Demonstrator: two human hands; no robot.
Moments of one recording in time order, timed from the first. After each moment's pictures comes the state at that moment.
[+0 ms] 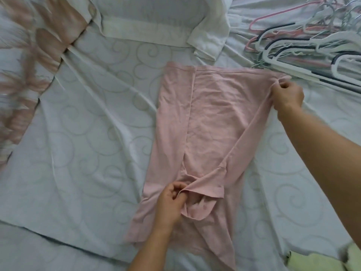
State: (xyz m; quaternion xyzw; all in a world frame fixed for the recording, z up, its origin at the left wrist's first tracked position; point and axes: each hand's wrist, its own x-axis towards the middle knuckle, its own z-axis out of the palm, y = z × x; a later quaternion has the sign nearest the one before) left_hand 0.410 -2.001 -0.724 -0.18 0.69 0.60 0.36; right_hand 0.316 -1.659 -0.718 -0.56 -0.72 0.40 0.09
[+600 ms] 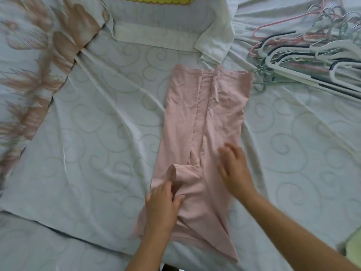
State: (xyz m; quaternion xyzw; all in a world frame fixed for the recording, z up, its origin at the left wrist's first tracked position) left_hand 0.405 -2.038 -0.718 0.09 0.93 0.23 0.27; right_hand 0.437 -1.833 -0.739 -0.20 -0.91 0.36 0.00
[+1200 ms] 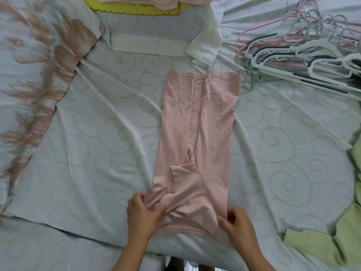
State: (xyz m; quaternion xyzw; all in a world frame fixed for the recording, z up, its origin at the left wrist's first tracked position) left_hand 0.412 -2.102 -0.716 -0.08 0.92 0.25 0.27; right_hand 0.558 -1.905 -0.723 -0.49 -0.73 0.45 -0.18
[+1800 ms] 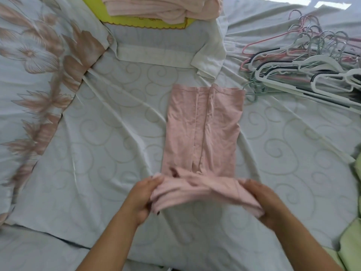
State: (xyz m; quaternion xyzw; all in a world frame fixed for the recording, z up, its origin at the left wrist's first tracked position) left_hand 0.334 -2.064 -0.662 -0.23 0.60 0.59 0.48; right_hand 0.475 -1.827 -0.660 -0.51 -0.42 0.74 -0.11
